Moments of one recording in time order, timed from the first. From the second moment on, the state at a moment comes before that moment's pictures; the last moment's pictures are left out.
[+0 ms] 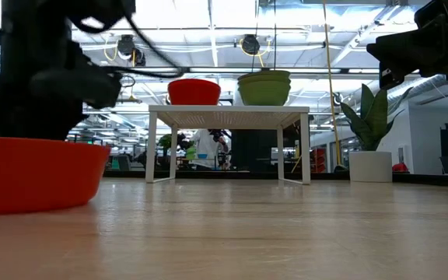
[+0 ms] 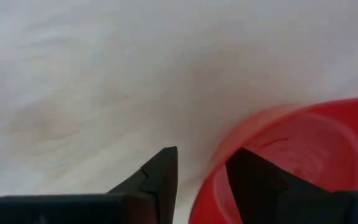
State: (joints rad) left arm -0.43 1.75 1.06 -0.89 -0.05 -1.42; right arm 0.03 0.08 0.02 0.19 -0.08 0.06
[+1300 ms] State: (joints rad) left arm -0.30 1.75 1.06 -0.85 -0.05 -1.25; right arm 0.03 0.08 0.02 0.19 -0.08 0.06
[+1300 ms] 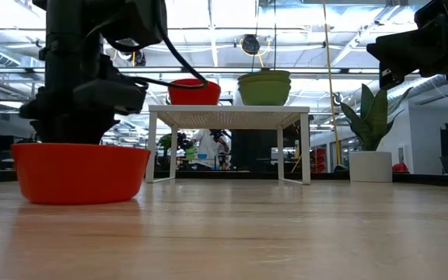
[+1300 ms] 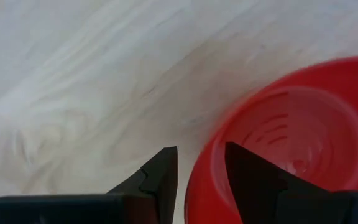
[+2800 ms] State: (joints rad) left arm -0.23 1.75 1.06 -0.76 0.07 -0.82; right arm 0.03 0.08 0.02 0.19 -0.08 0.06
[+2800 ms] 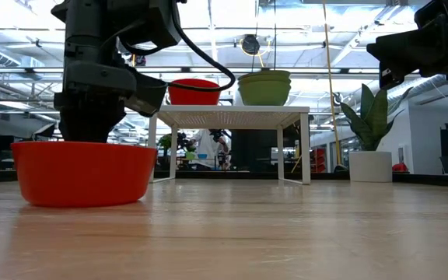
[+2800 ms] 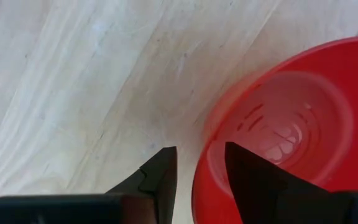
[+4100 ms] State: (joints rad) left arm -0.24 1.75 1.06 -0.76 0.05 -0.87; right arm 0.03 0.08 0.02 0.19 -0.08 0.06
